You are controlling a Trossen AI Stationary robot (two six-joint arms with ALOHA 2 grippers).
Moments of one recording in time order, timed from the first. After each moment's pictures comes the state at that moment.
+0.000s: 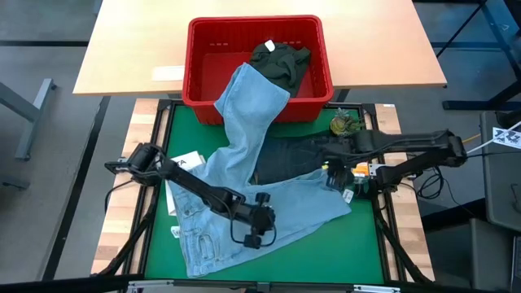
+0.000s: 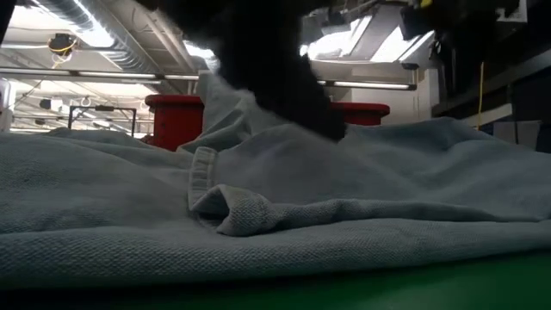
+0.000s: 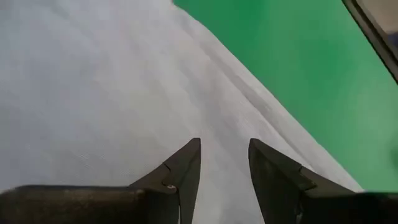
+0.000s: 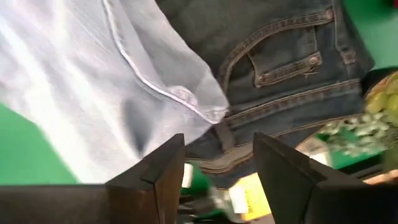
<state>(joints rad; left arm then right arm) -0.36 1.96 1.28 -0.12 -0.16 -0.12 -0.22 1.29 1.20 -1.36 0.11 0.32</state>
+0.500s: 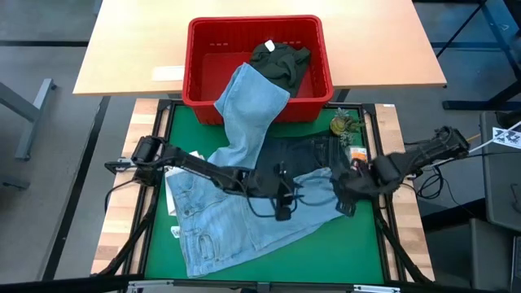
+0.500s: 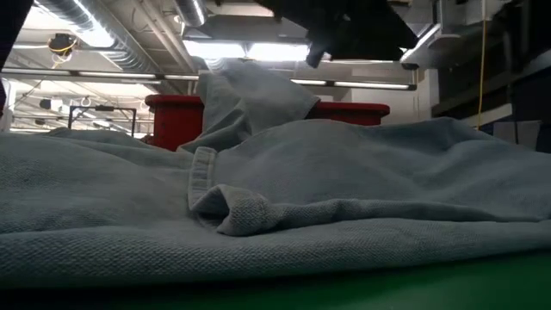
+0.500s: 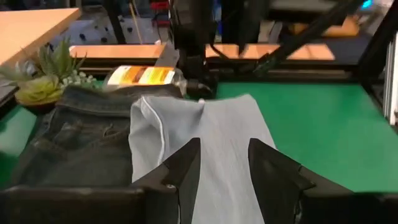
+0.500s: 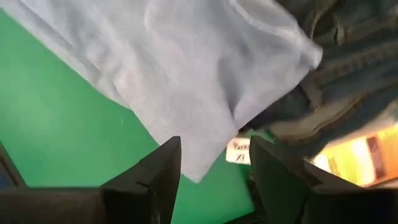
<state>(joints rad) -0.19 1.97 1.43 0.12 -0.29 -0.09 0.20 1.22 1.17 -1.35 0.13 0.85</state>
